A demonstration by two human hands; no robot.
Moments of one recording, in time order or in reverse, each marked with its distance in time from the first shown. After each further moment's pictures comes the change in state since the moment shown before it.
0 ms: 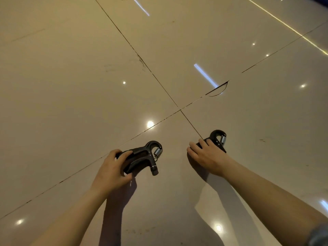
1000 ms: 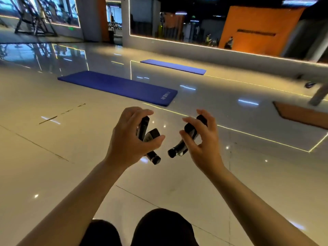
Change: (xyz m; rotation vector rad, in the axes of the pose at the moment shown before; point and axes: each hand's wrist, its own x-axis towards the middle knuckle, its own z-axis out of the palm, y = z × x) left_hand -0.231 0.414 -0.247 -0.461 0.586 1.151; right_hand -0.462 -0.083 -0.272 0.611 1.413 1.081
